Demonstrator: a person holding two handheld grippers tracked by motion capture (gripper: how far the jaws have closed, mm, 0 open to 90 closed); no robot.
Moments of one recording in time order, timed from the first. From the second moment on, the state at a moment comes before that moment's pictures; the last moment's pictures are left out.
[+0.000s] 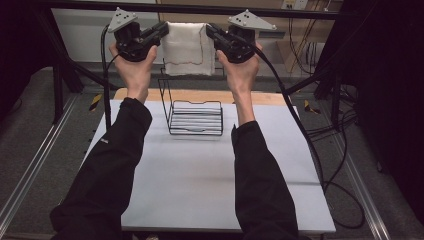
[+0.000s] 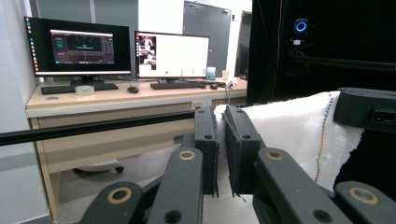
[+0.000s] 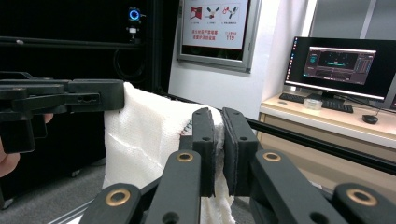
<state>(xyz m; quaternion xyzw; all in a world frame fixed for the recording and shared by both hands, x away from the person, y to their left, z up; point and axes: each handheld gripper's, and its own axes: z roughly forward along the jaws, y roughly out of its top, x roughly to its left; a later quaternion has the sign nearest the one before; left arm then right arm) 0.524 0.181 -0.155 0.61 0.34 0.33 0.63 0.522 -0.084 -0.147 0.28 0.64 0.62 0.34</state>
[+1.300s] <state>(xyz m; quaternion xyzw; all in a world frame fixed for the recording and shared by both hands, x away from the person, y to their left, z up) 0.525 0.182 -0.202 0.65 0.34 0.32 0.60 0.522 -0.084 -0.190 0.30 0.67 0.59 0.33</state>
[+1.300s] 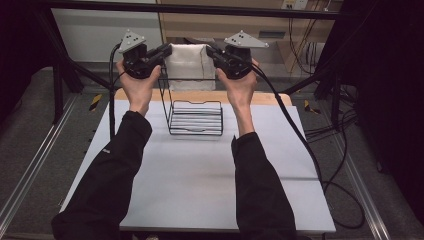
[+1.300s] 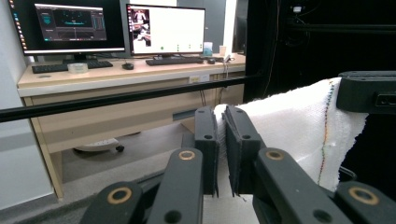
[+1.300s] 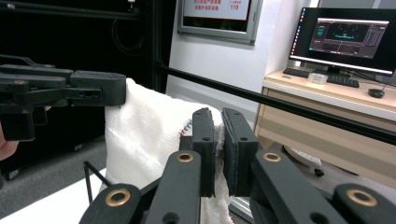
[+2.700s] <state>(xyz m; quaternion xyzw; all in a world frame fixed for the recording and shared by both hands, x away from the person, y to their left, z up) 0.490 0.185 -0.231 0.68 0.33 0.27 0.60 0.486 -0.094 -0.218 0.28 0.71 0.57 0.31</state>
